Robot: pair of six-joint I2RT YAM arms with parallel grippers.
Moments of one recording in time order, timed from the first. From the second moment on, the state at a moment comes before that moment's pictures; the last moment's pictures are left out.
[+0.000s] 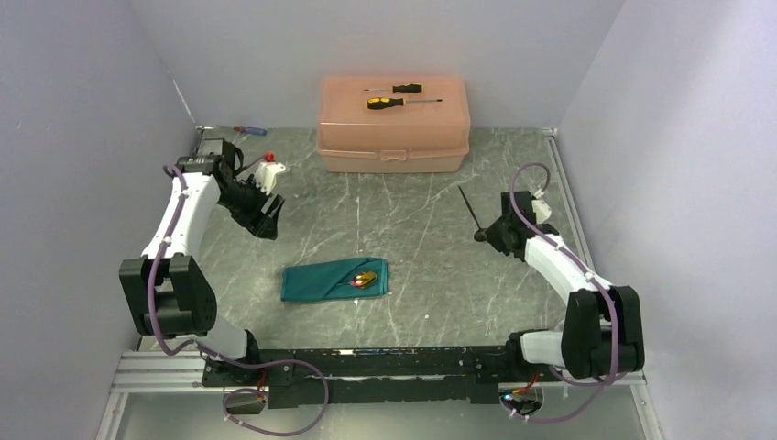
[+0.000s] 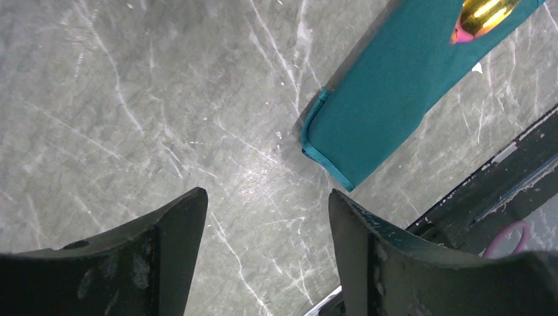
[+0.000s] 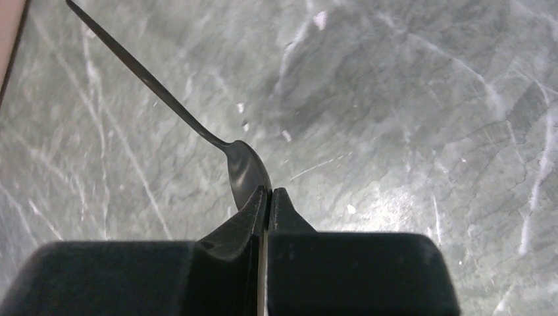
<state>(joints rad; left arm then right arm) 0.07 1.52 1.37 -1.15 0.44 0.73 0.10 1.30 0.69 -0.32 0.18 0.94</state>
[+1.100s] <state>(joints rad) 0.11 1.65 0.97 -1.02 0.53 0.79 0.55 1.19 0.90 -0.79 -0.27 0.35</state>
